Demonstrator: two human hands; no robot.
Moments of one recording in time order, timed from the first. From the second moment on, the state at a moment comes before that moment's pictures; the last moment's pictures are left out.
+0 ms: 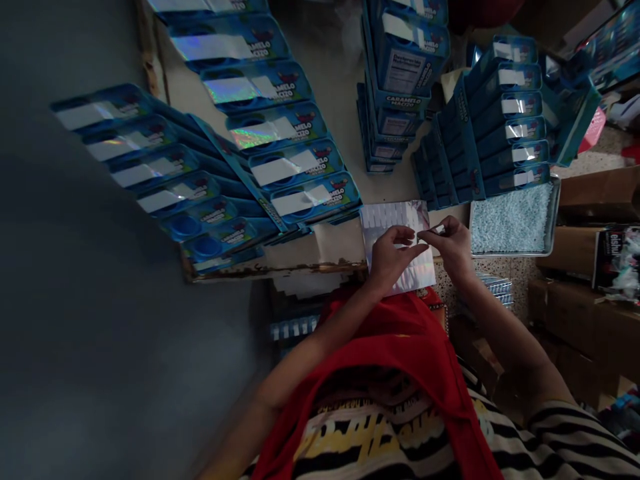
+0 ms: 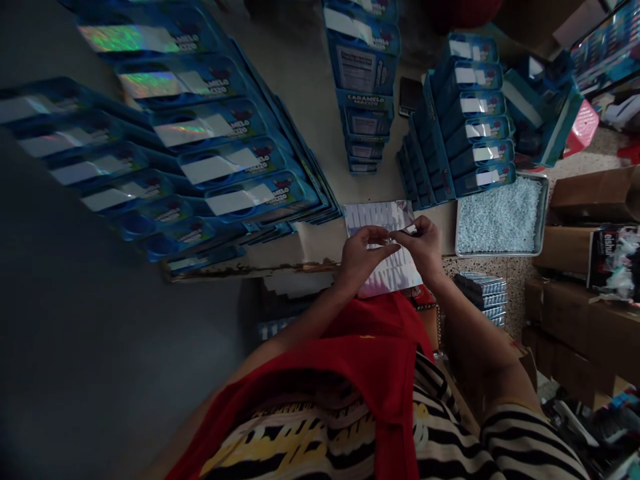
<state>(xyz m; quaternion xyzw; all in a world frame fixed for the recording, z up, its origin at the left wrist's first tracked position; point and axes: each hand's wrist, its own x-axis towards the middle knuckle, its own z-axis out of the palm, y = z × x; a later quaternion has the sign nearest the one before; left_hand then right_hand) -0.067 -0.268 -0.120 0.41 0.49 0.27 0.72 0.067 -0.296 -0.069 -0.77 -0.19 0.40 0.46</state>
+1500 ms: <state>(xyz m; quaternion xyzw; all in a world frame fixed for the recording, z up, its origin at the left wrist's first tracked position) -0.213 -0.186 0.034 0.35 0.50 0.47 0.63 -0.031 -0.170 0.077 -0.64 -0.60 0.32 0.35</state>
